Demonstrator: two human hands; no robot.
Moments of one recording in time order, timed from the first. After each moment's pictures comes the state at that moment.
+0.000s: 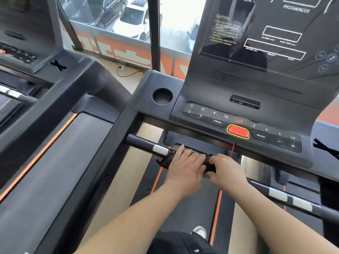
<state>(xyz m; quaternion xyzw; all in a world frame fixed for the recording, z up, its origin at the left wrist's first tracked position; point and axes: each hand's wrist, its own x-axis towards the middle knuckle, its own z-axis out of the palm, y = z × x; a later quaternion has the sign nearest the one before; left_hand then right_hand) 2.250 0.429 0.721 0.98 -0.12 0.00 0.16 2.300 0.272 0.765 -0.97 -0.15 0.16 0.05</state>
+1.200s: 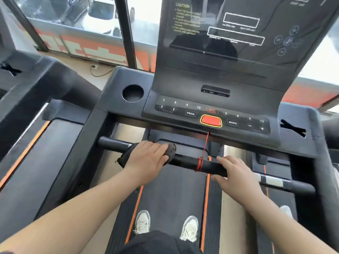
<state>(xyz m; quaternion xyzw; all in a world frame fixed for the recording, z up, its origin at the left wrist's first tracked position) 2.270 0.488 0.713 0.98 -0.17 0.03 0.04 2.266 0.172 0.764 -0.99 -0.11 0.09 0.09</state>
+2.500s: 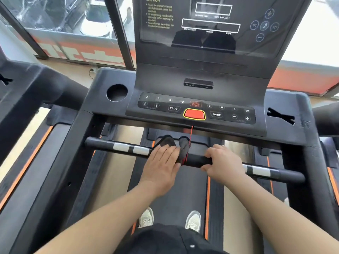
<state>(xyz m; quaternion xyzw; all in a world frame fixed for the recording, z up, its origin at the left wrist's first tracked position) 2.240 0.387 0.703 0.98 -0.14 0.00 0.12 2.292 0.162 0.768 -0.98 -0.09 0.17 0.06</state>
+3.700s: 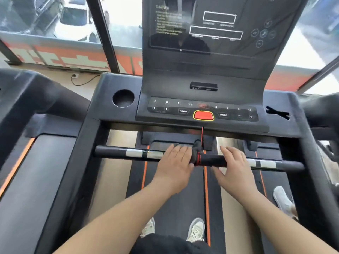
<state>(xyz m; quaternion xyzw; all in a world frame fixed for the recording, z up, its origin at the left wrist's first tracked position) 2.256 0.411 0.714 0.97 -0.22 -0.04 0.09 2.238 0.190 0.754 -0.99 -0.01 -0.01 0.14</state>
